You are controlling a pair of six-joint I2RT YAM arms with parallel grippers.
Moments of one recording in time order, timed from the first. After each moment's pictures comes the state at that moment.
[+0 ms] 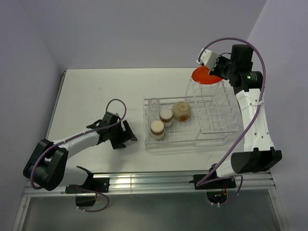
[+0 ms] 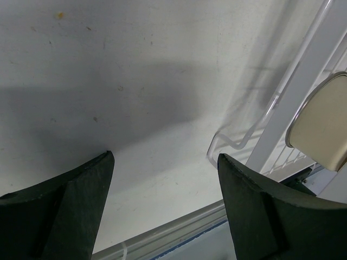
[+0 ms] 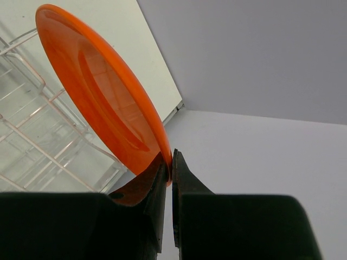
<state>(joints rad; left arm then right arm) -0.49 1.34 0.59 -0.27 0.26 -0.92 0.02 1.42 1.76 -0.86 -0.16 -1.16</state>
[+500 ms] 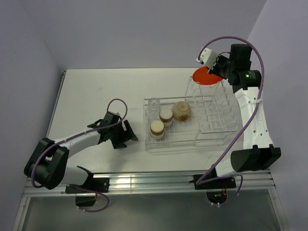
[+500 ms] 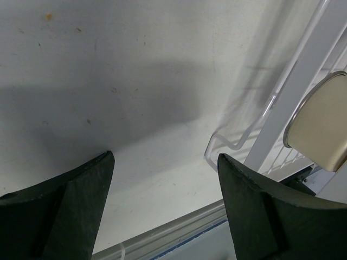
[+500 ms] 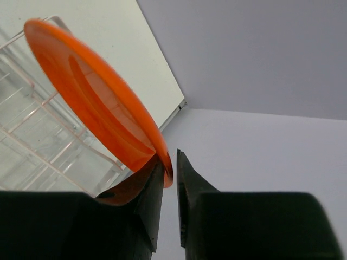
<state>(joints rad) -0.50 1.35 0.60 -0.27 0.26 -0.92 0.02 1.44 1.76 -0.85 -0.15 -1.13</state>
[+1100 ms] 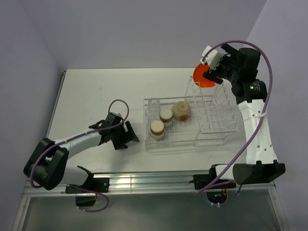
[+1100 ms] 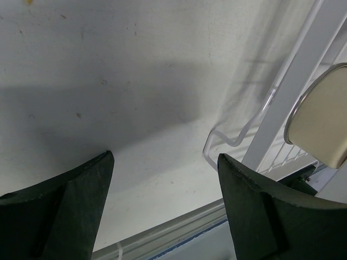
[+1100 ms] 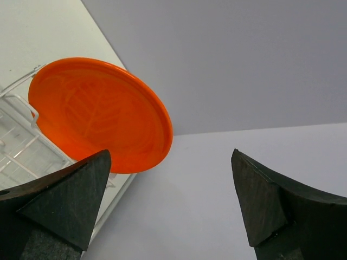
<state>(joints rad) -0.54 1.35 0.60 -0.27 0.24 -0.94 0.01 1.30 1.64 -0.68 -0.22 -1.07</state>
